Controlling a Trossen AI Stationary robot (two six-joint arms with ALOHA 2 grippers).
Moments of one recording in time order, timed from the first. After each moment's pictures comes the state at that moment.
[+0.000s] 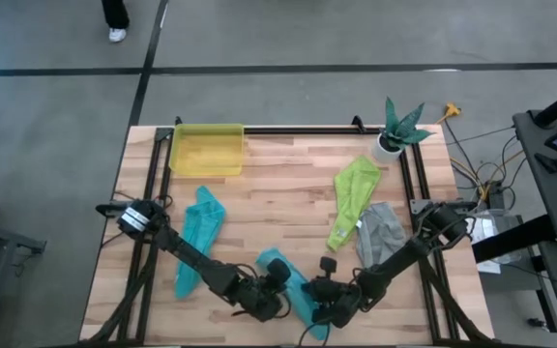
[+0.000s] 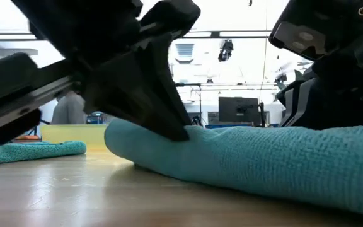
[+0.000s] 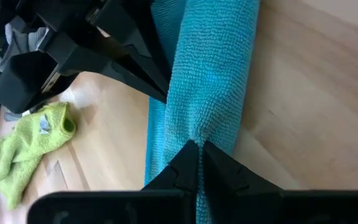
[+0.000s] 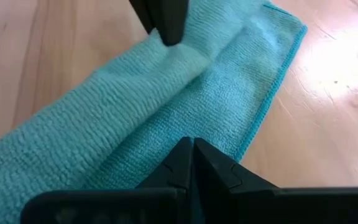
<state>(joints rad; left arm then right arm) -0.58 2.01 1.29 -0.18 -0.48 0.45 0.71 2.04 1.01 0.13 0.67 0.64</state>
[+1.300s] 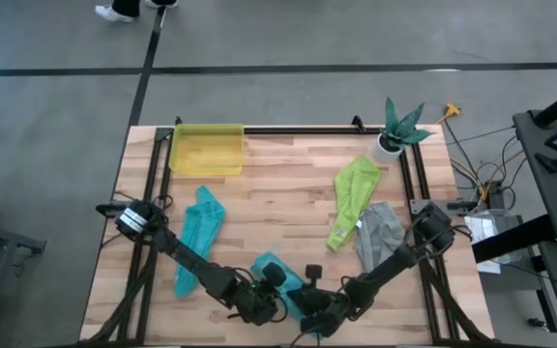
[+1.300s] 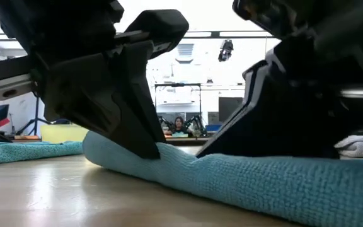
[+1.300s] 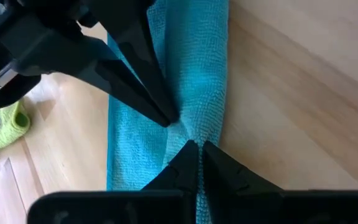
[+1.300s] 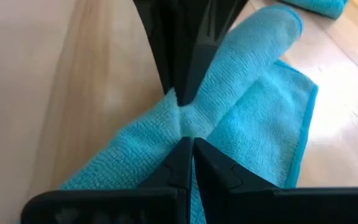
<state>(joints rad) -0.61 2.00 1.28 -0.22 -0.39 0.34 0.70 2.16 1.19 0.17 0.73 0.39</state>
